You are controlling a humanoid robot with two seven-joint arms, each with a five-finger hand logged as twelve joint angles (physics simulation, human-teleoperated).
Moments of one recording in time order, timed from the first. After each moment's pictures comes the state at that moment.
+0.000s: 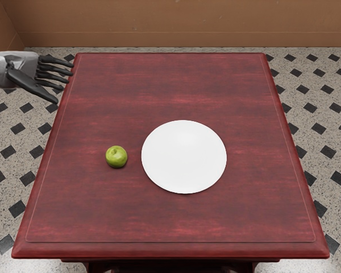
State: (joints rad) left arm -1.23 0.83 -0.17 -0.92 0.16 -0.61 0.26; right arm -0.03 0.00 -0.03 0.17 0.17 -0.21 -0.02
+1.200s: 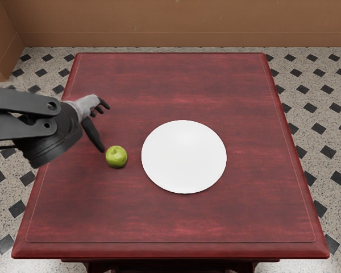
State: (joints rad) left arm -1.69 0.50 0.54 -1.69 0.35 0.59 0.61; right arm -0.02 0.00 -0.02 0.17 0.17 -0.21 -0.02
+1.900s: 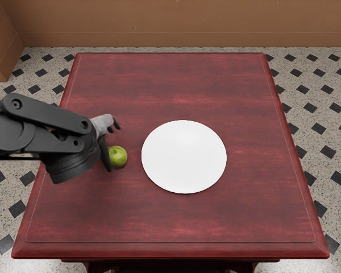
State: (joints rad) left arm -1.75 0.32 0.66 -1.69 0.24 0.61 0.61; right arm -0.02 0.00 -0.02 0.17 0.17 -0.21 -0.02
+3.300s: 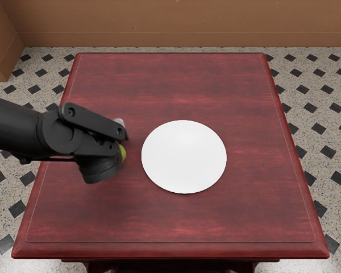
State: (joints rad) left arm -1.72 0.09 0.75 -1.48 0.12 0.61 0.61; right arm -0.01 0.00 -0.02 0.16 0.17 -0.21 -0.02
